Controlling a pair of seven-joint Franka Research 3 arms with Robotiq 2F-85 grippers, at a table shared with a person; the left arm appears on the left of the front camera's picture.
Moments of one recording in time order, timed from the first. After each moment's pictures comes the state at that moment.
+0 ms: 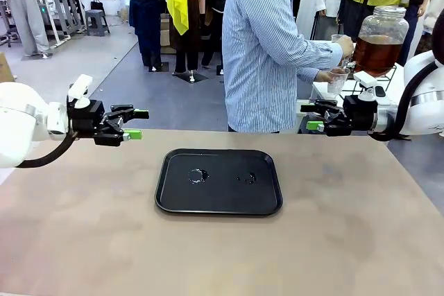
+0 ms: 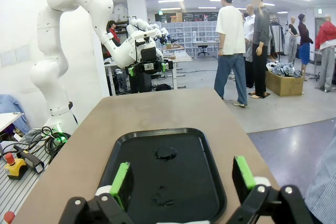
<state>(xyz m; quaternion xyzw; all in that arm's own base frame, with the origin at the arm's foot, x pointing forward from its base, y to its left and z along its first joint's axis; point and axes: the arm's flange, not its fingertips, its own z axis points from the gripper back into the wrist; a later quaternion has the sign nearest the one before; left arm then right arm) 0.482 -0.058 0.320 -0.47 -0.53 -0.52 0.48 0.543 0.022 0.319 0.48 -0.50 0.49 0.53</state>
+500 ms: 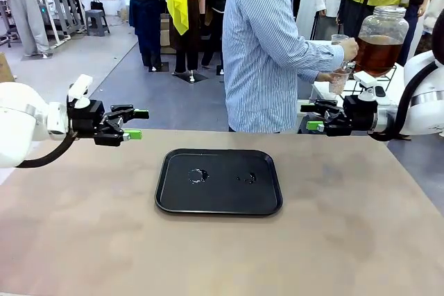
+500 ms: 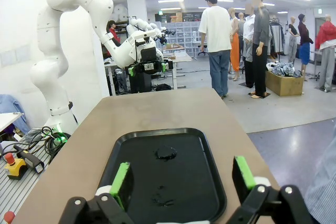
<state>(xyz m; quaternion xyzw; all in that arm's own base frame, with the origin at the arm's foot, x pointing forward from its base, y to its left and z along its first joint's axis) 0.482 -0.058 0.320 -0.47 -0.53 -0.52 0.48 0.543 0.022 0.319 0.48 -0.50 0.49 0.53</state>
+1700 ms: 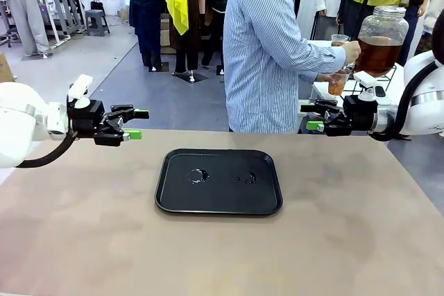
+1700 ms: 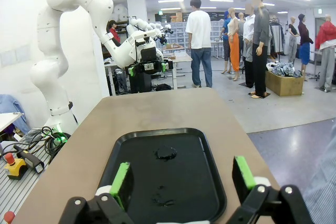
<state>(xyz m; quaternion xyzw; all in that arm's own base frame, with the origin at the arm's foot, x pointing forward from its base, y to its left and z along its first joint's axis) 0.482 -0.058 0.320 -0.47 -0.53 -0.52 0.48 0.543 0.022 0.319 0.48 -0.50 0.49 0.53</state>
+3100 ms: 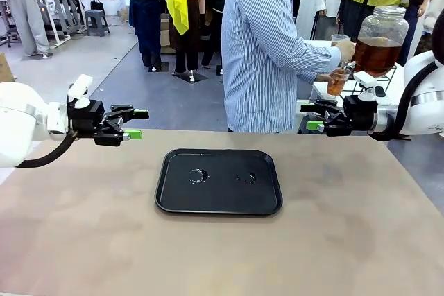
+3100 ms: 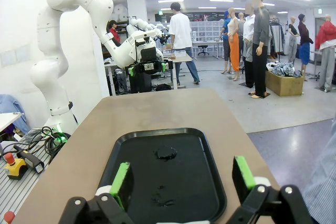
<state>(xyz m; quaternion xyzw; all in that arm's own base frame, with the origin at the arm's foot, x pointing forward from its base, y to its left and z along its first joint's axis) 0.482 -0.058 0.320 -0.47 -0.53 -0.52 0.48 0.543 0.022 0.319 0.48 -0.50 0.49 0.53</state>
